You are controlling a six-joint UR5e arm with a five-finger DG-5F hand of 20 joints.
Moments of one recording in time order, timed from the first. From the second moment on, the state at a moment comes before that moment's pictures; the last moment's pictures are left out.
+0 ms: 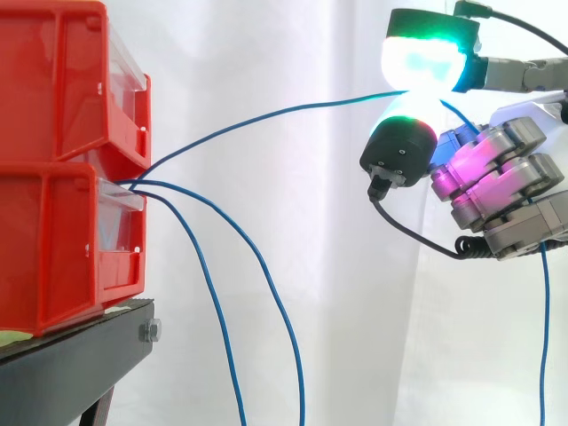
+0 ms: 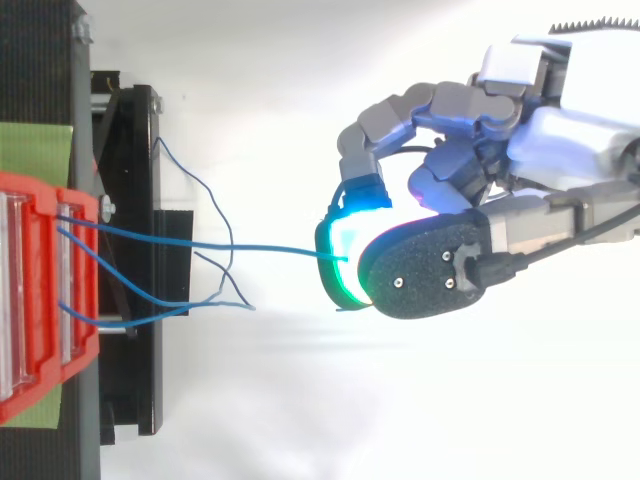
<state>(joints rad) 0.19 -2.10 -1.27 -3.07 -1.22 0.20</state>
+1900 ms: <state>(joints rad) 0.19 -2.10 -1.27 -3.07 -1.22 0.20</state>
